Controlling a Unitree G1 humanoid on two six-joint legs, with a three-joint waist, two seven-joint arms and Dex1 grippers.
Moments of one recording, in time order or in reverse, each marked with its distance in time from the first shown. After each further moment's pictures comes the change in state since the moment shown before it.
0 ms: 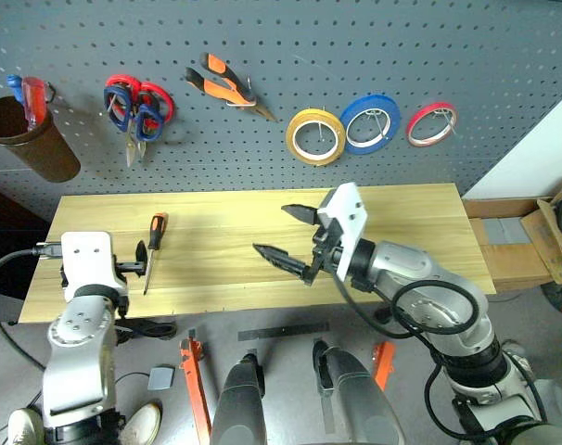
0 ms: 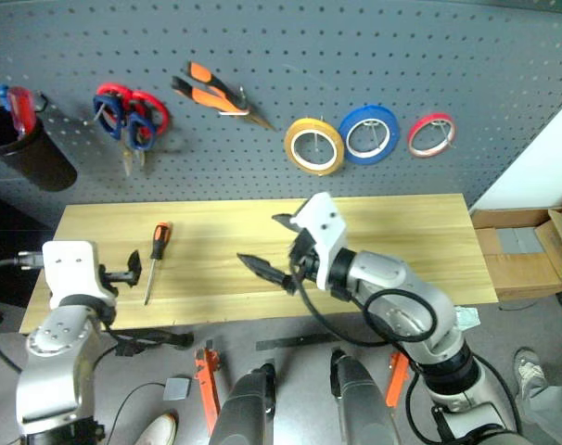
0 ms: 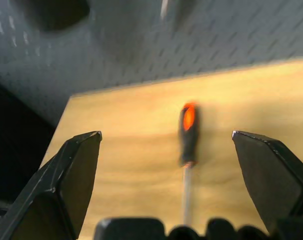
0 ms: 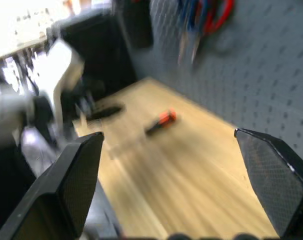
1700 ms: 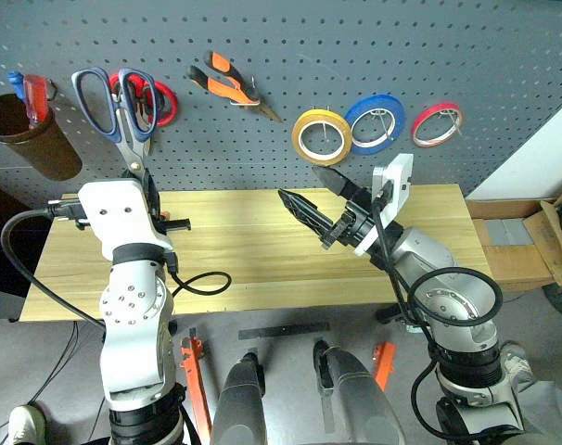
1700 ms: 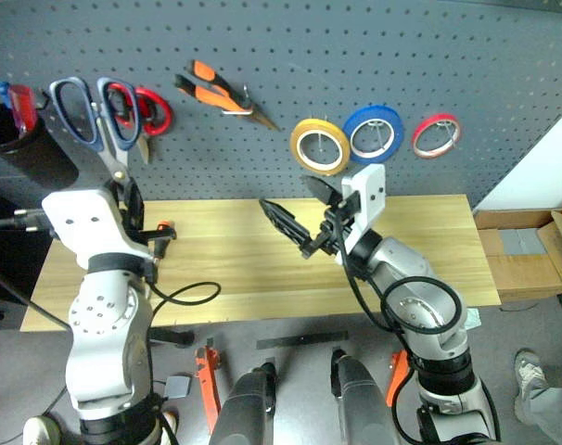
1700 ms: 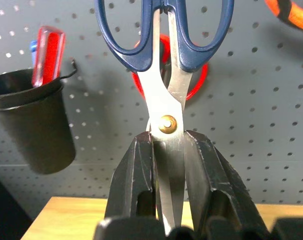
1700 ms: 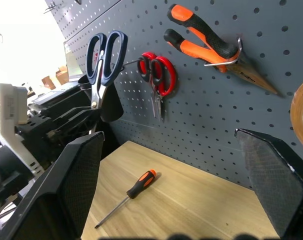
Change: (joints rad) left arm -0.190 -0.257 -0.218 -0.350 0.162 -0.052 0.214; right arm 0.048 0.114 -0.251 0.006 0.147 -0.102 -0.060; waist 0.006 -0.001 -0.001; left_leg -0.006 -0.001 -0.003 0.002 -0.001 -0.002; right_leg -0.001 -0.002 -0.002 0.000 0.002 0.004
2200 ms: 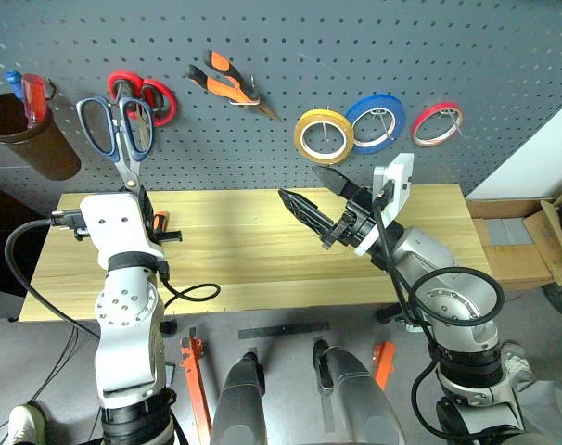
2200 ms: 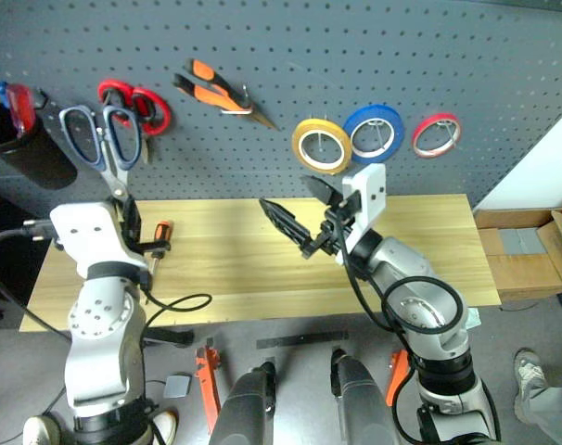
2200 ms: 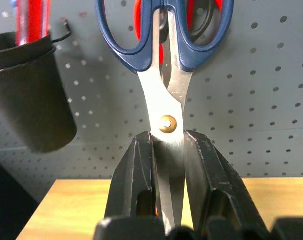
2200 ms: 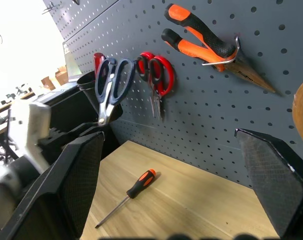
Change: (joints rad) left arm 0.086 0.004 0.047 0.028 -0.007 -0.049 -0.001; right arm 0.000 -0.001 -0.004 -0.005 0.011 0.010 -0.004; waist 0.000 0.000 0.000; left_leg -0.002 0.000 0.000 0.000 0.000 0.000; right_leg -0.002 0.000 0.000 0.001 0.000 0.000
